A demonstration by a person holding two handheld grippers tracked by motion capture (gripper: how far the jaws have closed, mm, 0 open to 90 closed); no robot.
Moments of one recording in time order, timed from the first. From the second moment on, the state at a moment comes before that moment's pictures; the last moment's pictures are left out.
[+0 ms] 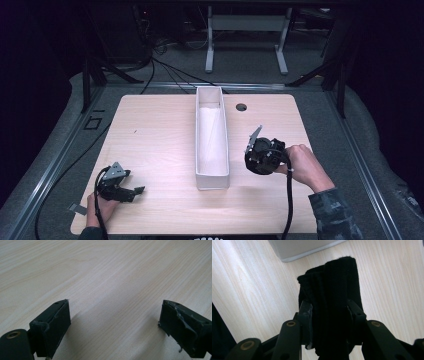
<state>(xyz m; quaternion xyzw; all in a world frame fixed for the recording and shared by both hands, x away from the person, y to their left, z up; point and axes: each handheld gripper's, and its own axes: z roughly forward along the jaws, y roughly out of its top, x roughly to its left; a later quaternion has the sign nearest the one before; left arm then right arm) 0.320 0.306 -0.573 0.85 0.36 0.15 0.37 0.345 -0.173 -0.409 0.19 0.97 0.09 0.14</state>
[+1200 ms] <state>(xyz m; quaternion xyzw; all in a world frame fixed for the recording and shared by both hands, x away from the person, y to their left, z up) 0.320 0.306 -0.573 0.85 0.36 0.15 0.37 0.356 -0.140 -0.366 0.16 0.97 0.08 0.16</state>
